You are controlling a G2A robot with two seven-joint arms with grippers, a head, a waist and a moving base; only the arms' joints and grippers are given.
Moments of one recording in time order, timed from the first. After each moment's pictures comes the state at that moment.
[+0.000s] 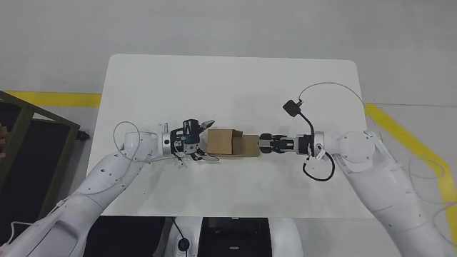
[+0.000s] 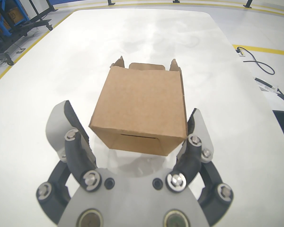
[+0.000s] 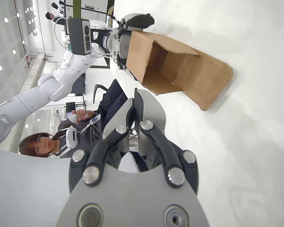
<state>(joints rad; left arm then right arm) 1.07 -0.97 -0.88 -1.18 1.70 -0.81 0.68 -1.16 -1.02 1.08 -1.57 0.08 -0.20 1.06</state>
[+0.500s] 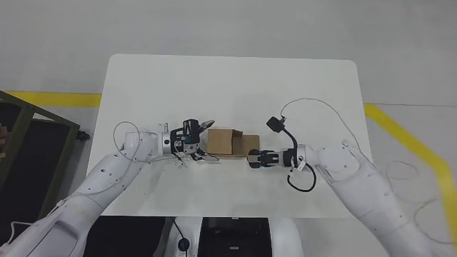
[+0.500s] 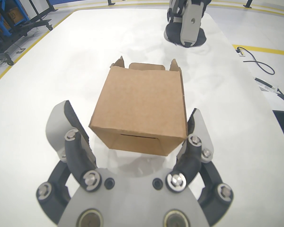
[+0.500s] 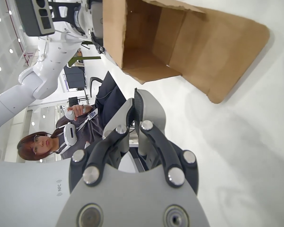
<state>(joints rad) 1.07 -0.97 -0.88 -1.18 1.70 -0.81 0.68 -1.14 -1.06 0.93 -1.47 0.04 -0.19 0.99</state>
